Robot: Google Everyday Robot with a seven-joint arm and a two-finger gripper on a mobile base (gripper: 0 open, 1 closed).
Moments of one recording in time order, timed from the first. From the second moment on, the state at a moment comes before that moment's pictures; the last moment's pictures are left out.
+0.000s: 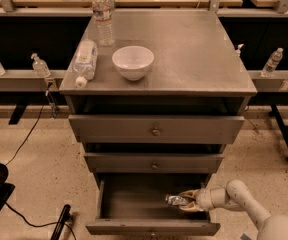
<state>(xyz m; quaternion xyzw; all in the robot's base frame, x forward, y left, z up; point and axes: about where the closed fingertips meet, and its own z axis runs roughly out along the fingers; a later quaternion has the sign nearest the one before) 0.540 -0.202 0.204 -0.63 0.61 0.27 0.39</state>
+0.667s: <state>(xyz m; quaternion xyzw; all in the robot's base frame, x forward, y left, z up) 0.538 -0.196 0.200 -0.63 0.61 0.28 0.39</state>
